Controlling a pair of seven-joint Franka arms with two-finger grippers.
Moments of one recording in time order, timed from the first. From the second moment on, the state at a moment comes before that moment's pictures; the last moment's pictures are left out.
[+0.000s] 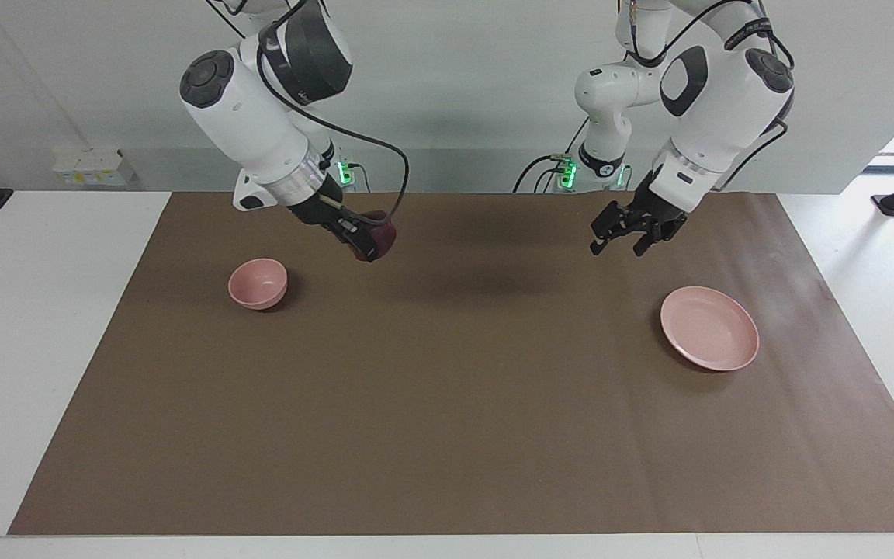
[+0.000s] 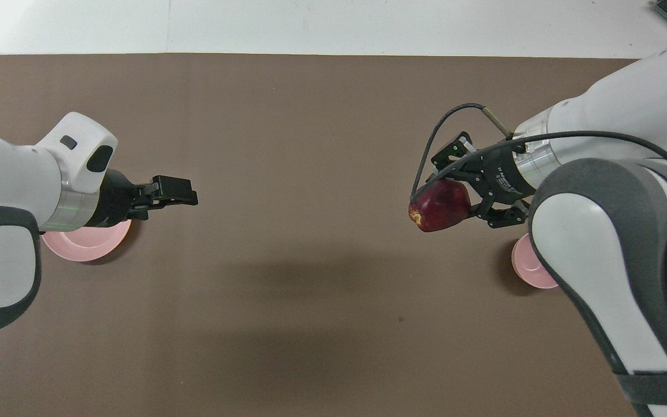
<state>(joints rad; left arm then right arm) 0.21 -0.09 -0.43 -1.95 -0.25 1.97 -0.25 0.25 0.12 -0.04 -1.62 0.30 1.72 0.85</state>
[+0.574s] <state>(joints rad) 0.24 -0.09 -0.40 -1.79 -0.04 1.74 -0.09 0.07 0.11 -0.05 -1.70 0.15 1.68 0.40</state>
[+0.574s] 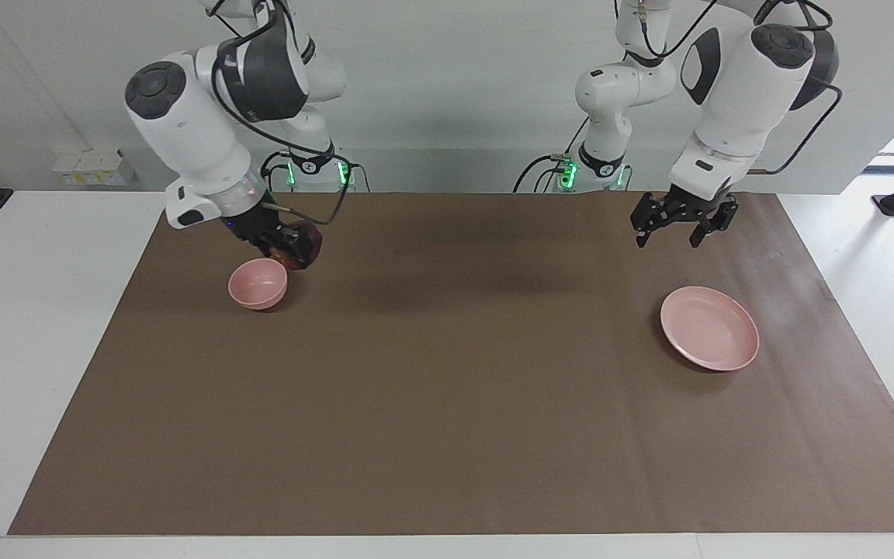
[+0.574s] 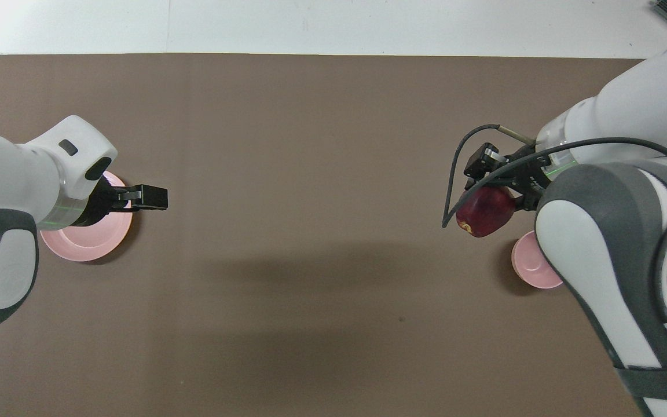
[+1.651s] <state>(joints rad) 0.25 -0.06 -0.31 -1.54 -0.04 1.51 -0.03 -0.09 0.04 -0.05 -2.27 0.11 2.18 0.05</state>
